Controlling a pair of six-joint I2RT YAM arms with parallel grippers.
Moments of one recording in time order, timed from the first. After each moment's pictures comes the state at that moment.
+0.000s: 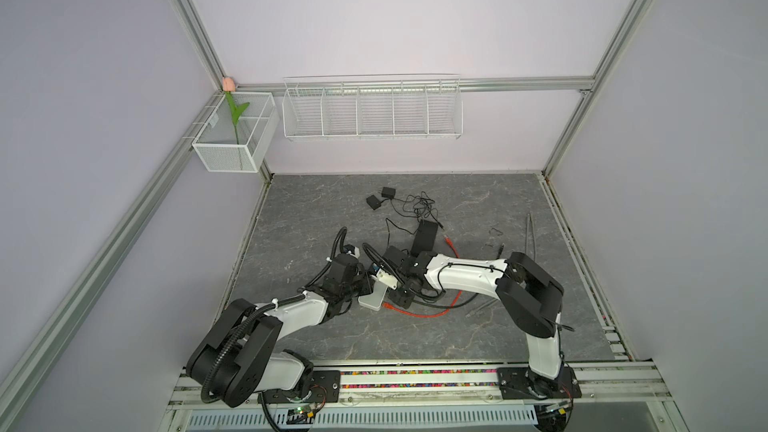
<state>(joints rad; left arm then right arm) -0.54 1.35 0.40 0.17 0.15 -0.64 1.02 1.98 1.30 -0.53 -0.01 -0.09</state>
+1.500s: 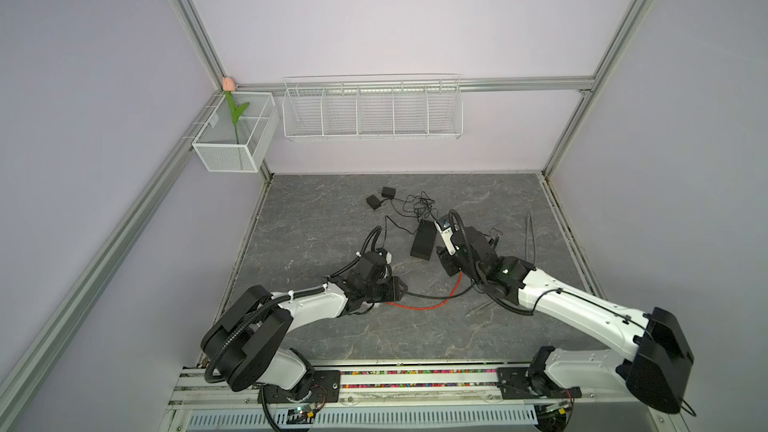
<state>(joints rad) -0.76 1.46 0.57 0.04 0.24 -0.71 0.82 1.26 0.90 -0.32 0.38 0.05</state>
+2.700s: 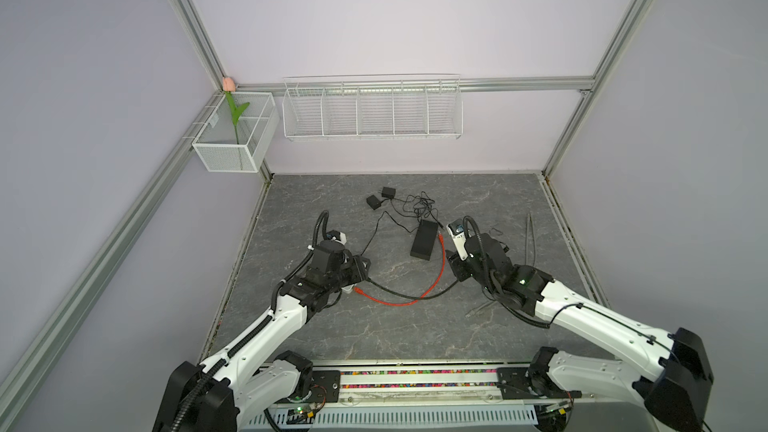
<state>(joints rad) -0.49 1.05 0.58 -0.24 0.11 -0.69 0.82 1.13 0.83 -0.34 0.39 0.05</state>
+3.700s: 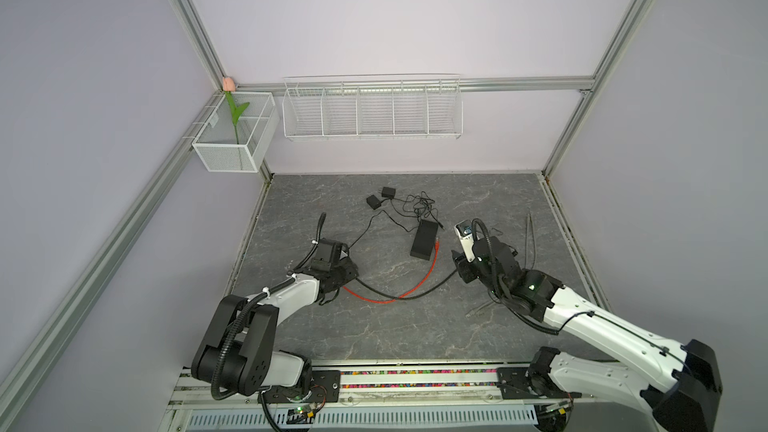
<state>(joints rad) -0.30 1.40 0.56 -0.10 0.08 -0.75 0.81 1.06 0.79 -0.35 0.42 0.06</state>
